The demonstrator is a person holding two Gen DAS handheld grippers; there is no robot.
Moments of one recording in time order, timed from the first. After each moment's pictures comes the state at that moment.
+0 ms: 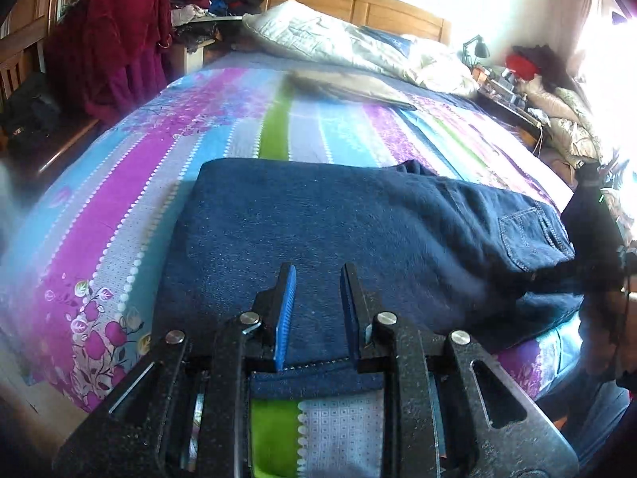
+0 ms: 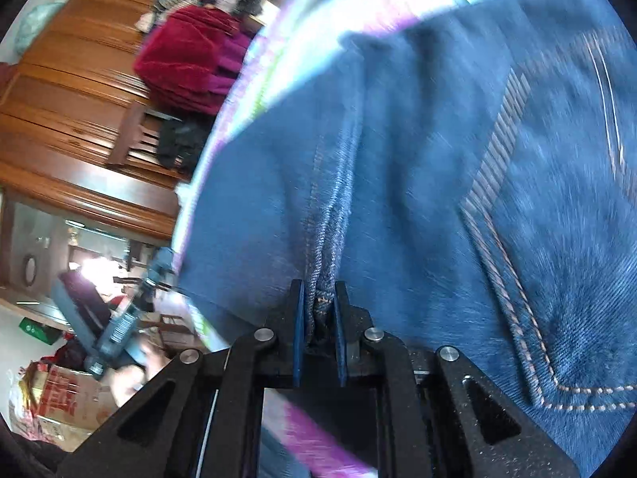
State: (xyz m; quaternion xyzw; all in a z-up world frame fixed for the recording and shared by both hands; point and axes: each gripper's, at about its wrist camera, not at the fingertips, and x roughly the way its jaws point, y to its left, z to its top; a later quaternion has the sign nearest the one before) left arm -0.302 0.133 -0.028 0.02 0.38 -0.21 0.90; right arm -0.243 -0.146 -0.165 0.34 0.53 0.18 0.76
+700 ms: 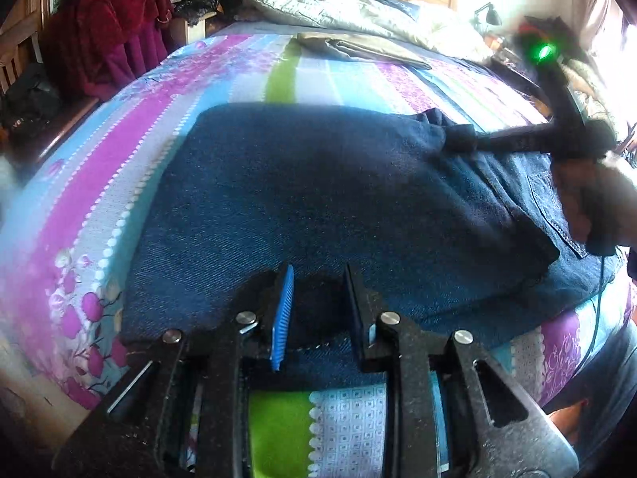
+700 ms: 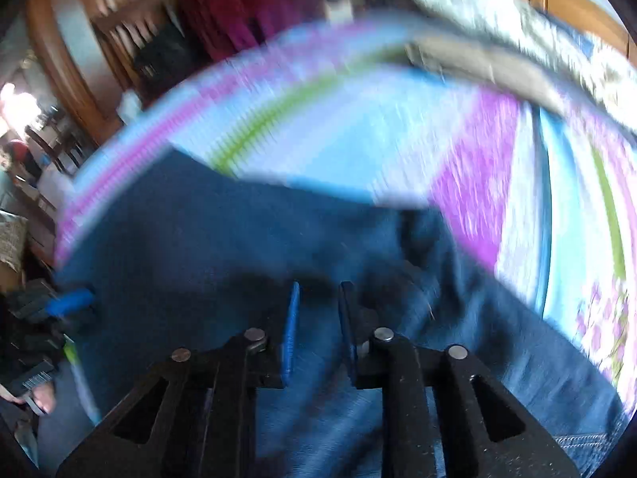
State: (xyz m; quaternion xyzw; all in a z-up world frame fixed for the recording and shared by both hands) left arm -0.303 0.134 -0.062 0.05 0.42 -0.19 0.88; right arm -0.100 -0.060 -0.108 -0.02 0.48 0.18 0.86
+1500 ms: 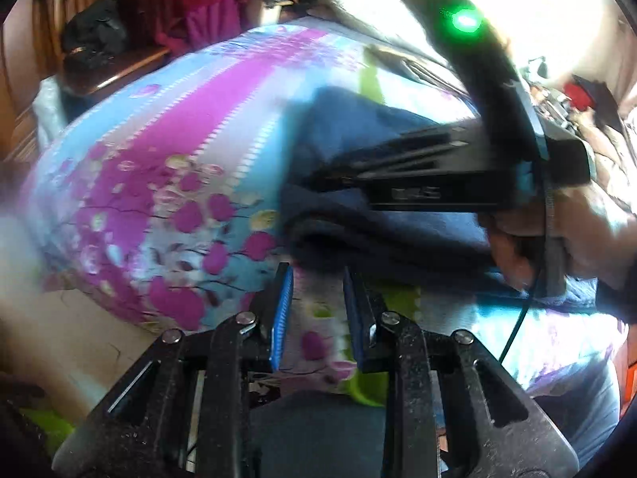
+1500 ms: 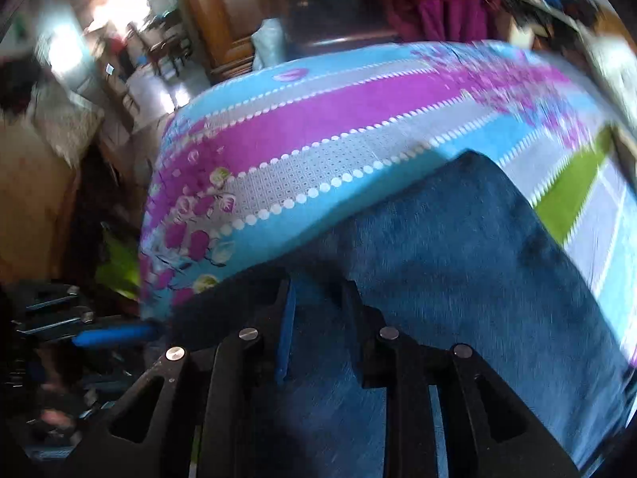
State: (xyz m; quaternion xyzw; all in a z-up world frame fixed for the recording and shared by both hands) left arm -0.335 0.227 -0.056 -0.05 0.44 -0.11 0.89; right arm -0.093 0.175 -0.143 -0.11 0.51 0.36 0.77
